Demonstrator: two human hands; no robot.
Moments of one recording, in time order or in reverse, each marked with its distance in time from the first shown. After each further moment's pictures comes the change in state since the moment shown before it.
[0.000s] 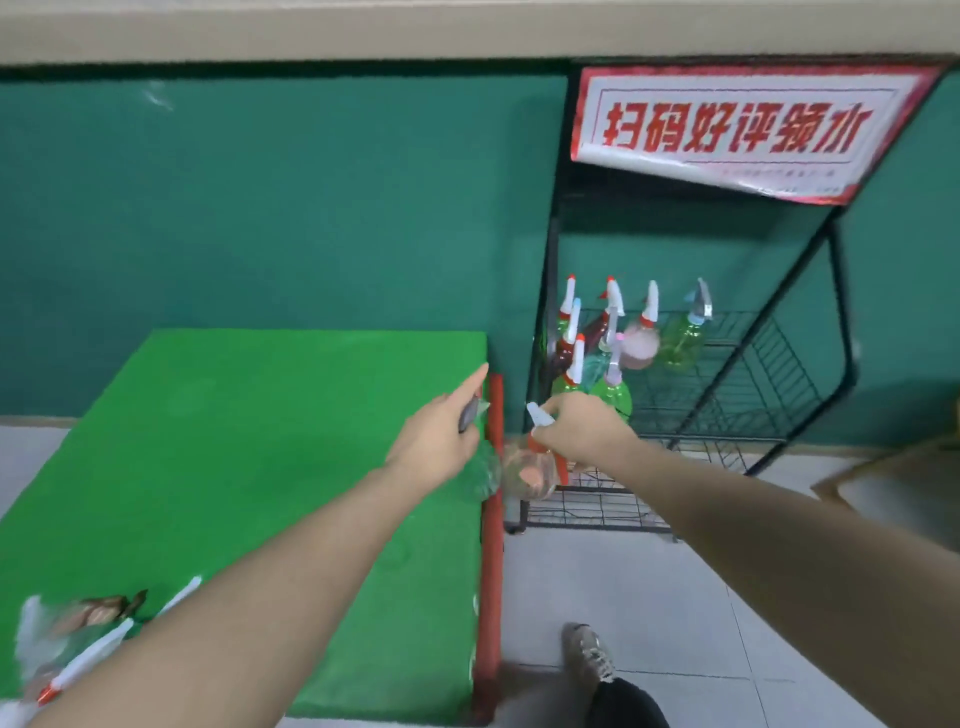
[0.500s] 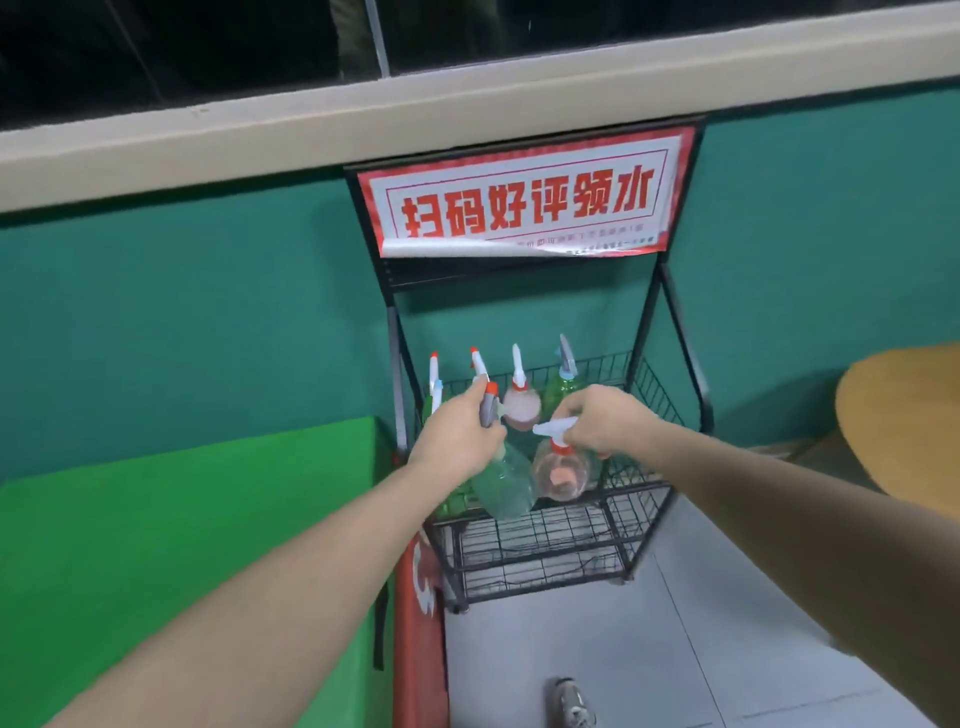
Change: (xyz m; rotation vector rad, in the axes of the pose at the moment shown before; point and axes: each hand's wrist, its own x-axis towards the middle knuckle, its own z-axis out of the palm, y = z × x) left_hand 0.149 0.231 0.068 -0.009 -0.074 0.071; right_hand 0.057 0.197 -0.179 0.045 0.051 0.082
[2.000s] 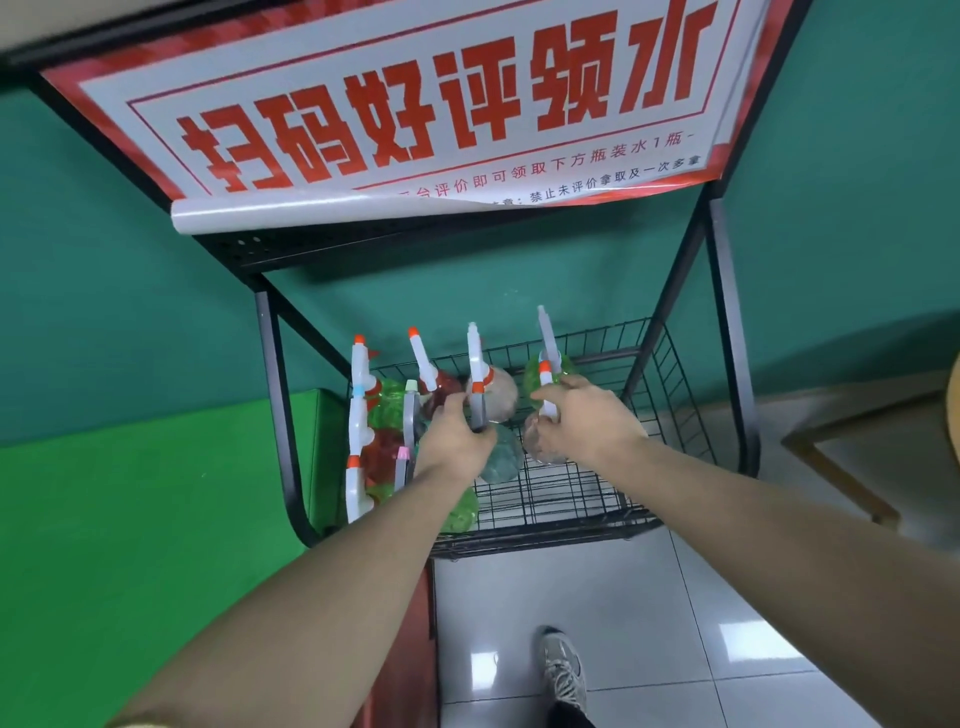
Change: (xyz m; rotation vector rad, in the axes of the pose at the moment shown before) left_hand 0.208 -0.035 0.156 -0.096 -0.036 -0.414; right_hand 0.206 0.111 0.022 -0.102 -0.074 -0.097
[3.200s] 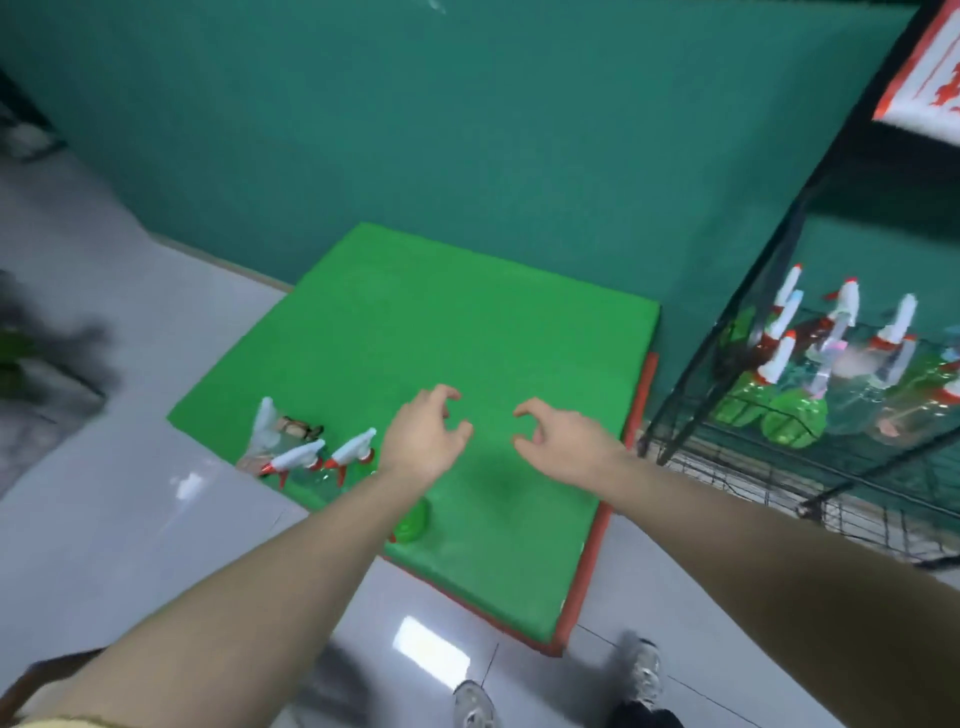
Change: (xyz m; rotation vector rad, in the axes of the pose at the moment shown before) left_hand -0.372 -0.478 -0.256 -0.023 0.398 -0.189; right_hand -0.266 -0.467 0.284 -0.150 -0.216 -0.498
